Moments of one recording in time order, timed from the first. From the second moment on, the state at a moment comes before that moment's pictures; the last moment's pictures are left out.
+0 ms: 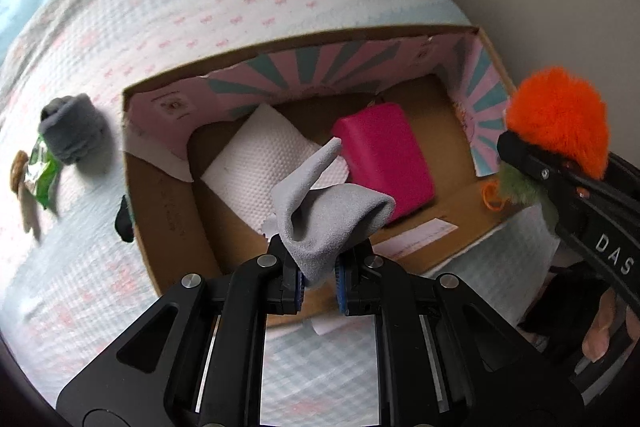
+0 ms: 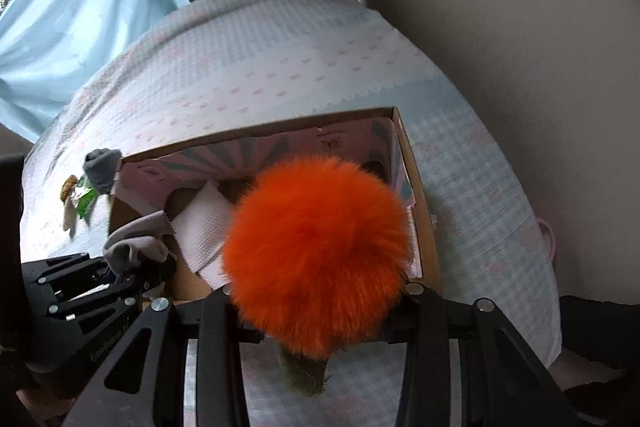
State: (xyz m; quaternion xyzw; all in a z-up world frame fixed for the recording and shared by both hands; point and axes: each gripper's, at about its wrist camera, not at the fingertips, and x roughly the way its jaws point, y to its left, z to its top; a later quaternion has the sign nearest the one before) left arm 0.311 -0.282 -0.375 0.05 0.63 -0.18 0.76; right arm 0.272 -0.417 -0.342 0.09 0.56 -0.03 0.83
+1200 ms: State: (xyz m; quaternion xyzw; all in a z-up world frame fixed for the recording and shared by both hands) left arm 0.232 -0.166 -0.197 0.04 0.49 -0.16 0.86; right arm 0.198 -0.350 -0.184 0.06 0.43 -0.02 0.90
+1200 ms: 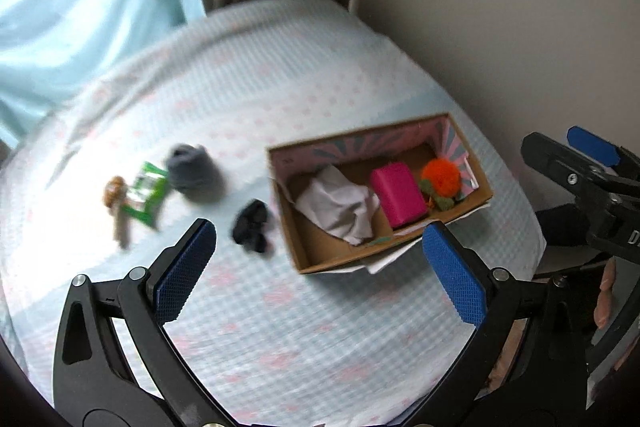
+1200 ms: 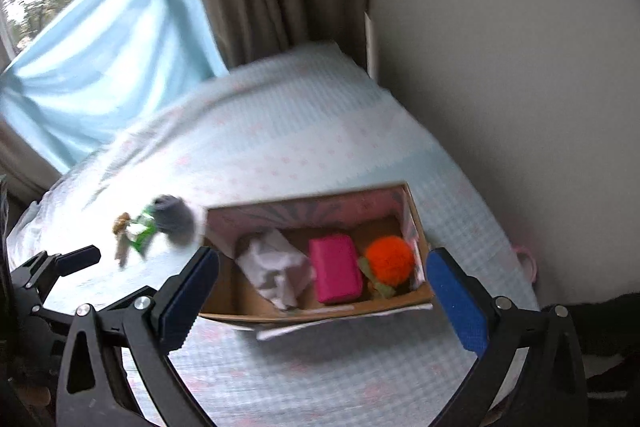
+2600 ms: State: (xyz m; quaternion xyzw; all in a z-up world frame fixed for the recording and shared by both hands) left arm 0.205 0.213 -0.167 -0.03 0.41 -0.08 0.91; right arm 0.168 -0.025 -0.165 0.05 0.35 0.02 0.94
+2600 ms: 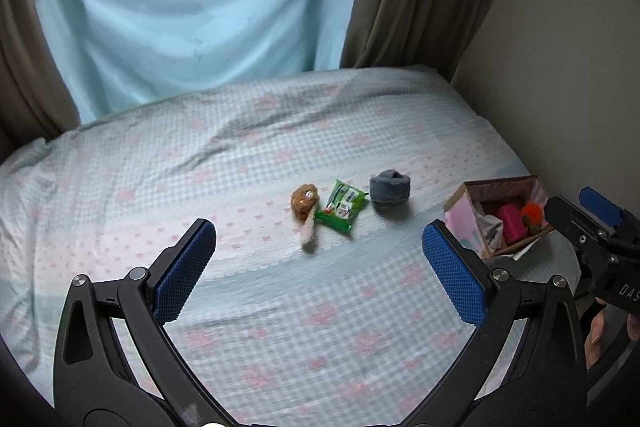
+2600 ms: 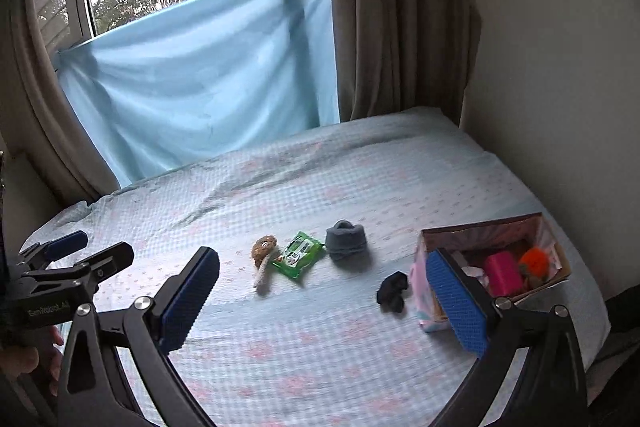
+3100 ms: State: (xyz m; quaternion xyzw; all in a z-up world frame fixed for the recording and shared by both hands) left arm 0.348 0.201 -0.273 -0.10 0.51 -0.10 0.85; right arm 0.295 -0.024 -0.259 0.09 0.42 -0.01 0.90
